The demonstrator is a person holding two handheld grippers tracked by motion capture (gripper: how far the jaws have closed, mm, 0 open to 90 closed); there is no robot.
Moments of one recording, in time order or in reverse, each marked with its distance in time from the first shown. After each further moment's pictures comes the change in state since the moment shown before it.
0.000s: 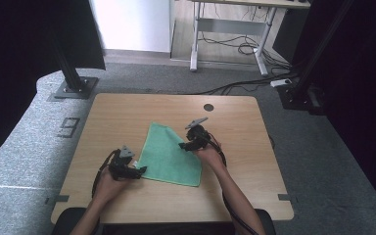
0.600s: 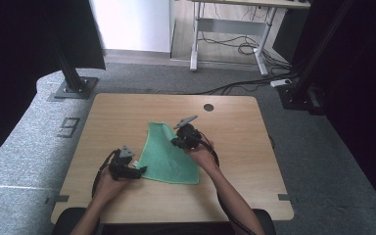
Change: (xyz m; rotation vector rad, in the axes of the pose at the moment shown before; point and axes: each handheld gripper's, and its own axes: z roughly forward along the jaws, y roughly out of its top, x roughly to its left) left arm 0.000 0.000 0.000 0.001 0.000 0.000; right arm 0.049 0.034 -0.020 -0.017 0.051 -0.094
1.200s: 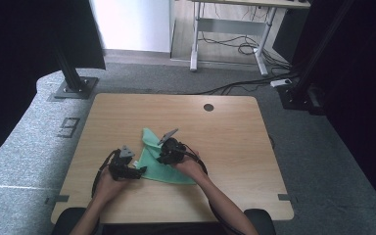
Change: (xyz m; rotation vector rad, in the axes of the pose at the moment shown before) left arm 0.000 0.000 0.000 0.000 -0.002 0.002; right arm 0.039 -0.008 0.044 0.081 0.104 -0.088
